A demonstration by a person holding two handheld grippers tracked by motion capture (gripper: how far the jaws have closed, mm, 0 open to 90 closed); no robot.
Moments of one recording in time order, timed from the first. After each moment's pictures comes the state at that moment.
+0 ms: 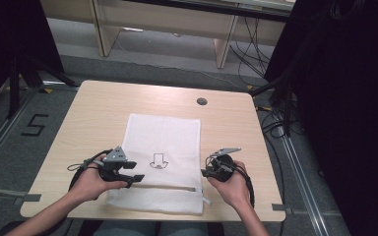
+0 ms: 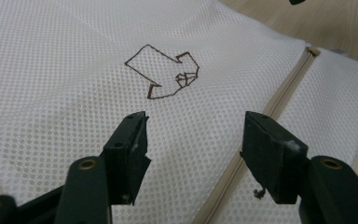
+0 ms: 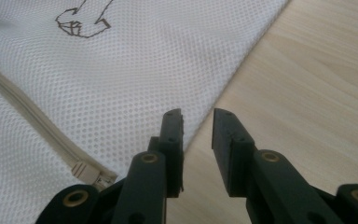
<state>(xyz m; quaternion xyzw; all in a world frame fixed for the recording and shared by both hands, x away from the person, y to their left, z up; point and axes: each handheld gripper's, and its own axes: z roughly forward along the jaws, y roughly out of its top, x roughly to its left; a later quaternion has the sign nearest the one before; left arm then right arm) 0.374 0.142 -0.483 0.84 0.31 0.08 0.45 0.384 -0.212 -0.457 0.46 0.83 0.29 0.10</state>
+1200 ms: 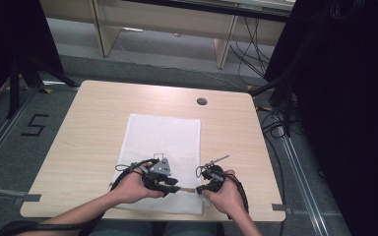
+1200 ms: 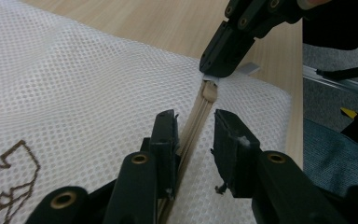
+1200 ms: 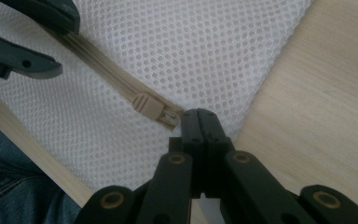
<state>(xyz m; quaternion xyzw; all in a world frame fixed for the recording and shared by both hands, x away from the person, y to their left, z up) 0.368 0.031 -0.487 0.88 0.18 0.01 0.43 0.367 -0.193 -0.476 0.47 0.86 0.22 0.00</state>
